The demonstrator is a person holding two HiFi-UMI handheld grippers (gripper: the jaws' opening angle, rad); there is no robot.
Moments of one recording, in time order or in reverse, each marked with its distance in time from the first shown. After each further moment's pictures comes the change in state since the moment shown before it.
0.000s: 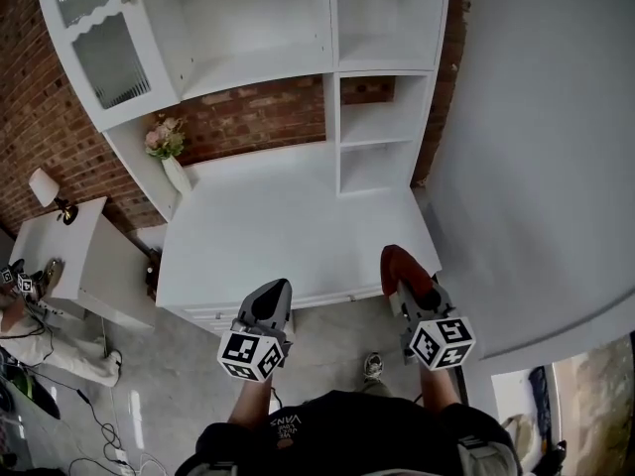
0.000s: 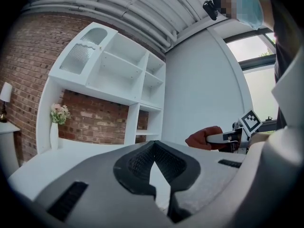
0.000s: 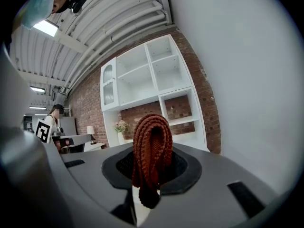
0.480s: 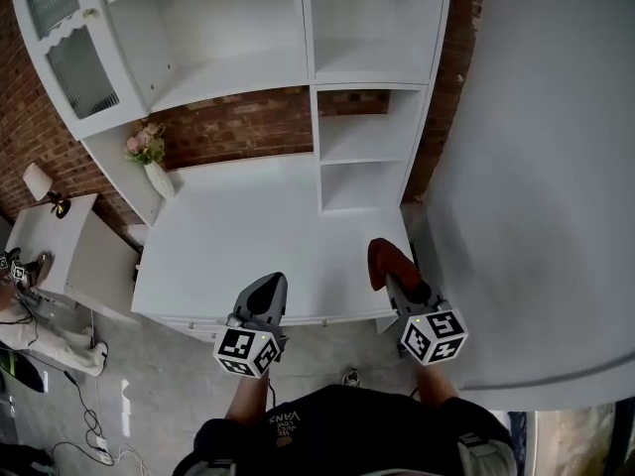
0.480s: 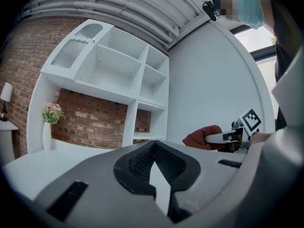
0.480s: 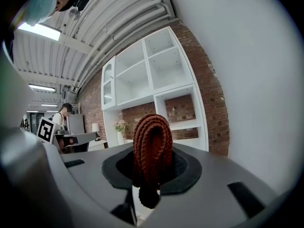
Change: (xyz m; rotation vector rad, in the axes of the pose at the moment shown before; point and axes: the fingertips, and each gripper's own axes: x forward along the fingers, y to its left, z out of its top) left arm 0.130 -0.024 0.002 0.001 -0.027 0.085; right arm 0.079 -0.105 0.039 -0.058 0.019 0.133
